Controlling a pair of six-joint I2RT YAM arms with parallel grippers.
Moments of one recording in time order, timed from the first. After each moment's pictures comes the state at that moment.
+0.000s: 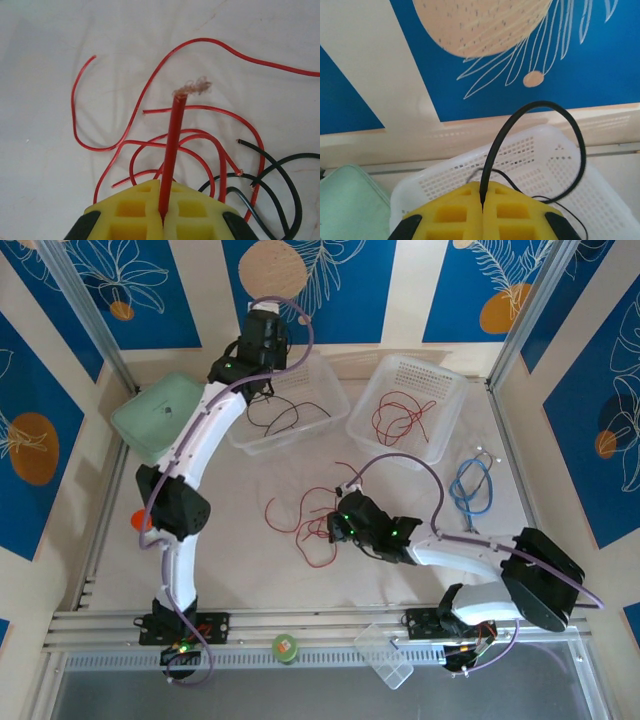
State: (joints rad) left arm -0.46 2.09 2.30 -0.64 -0.44 -0.10; right arm 0.94 1.28 0.61 -0.08 0.16 0.67
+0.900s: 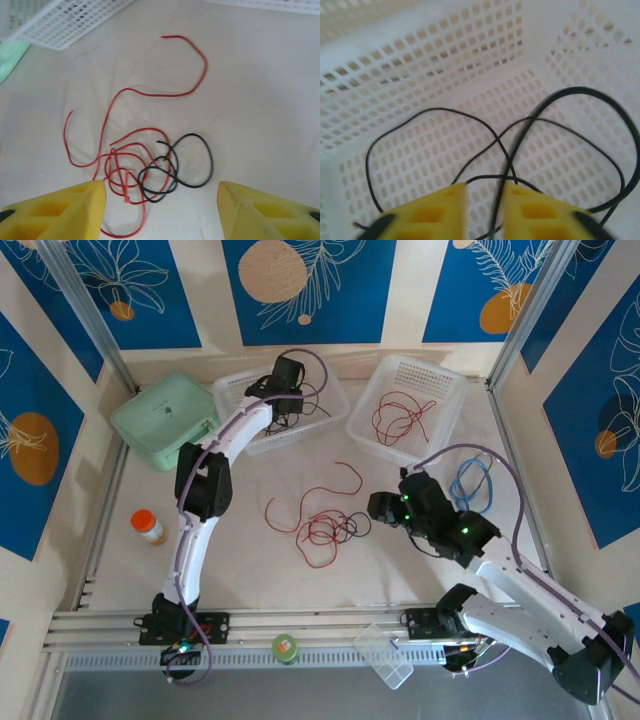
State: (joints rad) left arm -0.44 2.37 2.17 -0.61 -0.24 -0.21; right arm 0.64 0.83 0.76 -0.70 0.11 0.73
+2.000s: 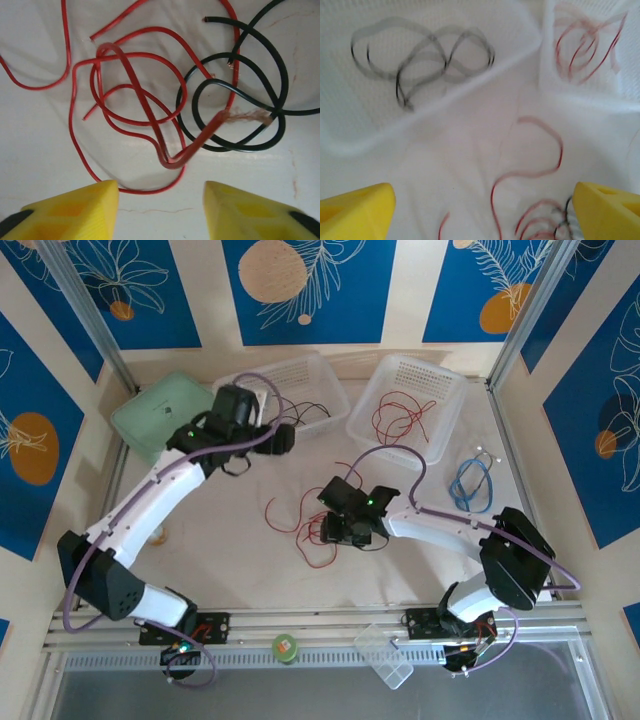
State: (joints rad) left arm -0.54 1.43 1.37 -0.72 -0.02 -0.33; right arm 0.93 1.48 0.97 -0.71 0.01 0.99
